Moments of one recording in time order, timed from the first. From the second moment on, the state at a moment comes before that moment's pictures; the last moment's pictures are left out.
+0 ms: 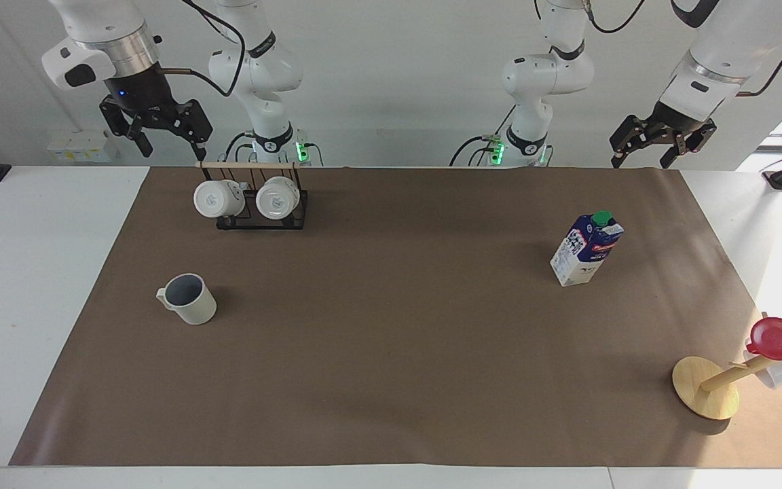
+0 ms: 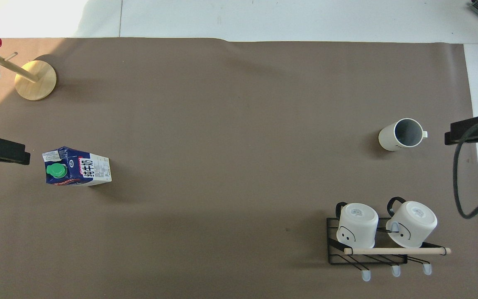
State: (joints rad) left arm 0.05 -0.10 -0.09 -1.62 -0.04 1.47 0.00; right arm -0.05 -0.03 0.05 -1.46 0.00 1.45 0.11
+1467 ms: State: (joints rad) left arm 0.05 -0.10 -0.09 -1.62 -0.04 1.47 0.00; right arm -0.05 -0.03 0.05 -1.46 0.00 1.47 0.11
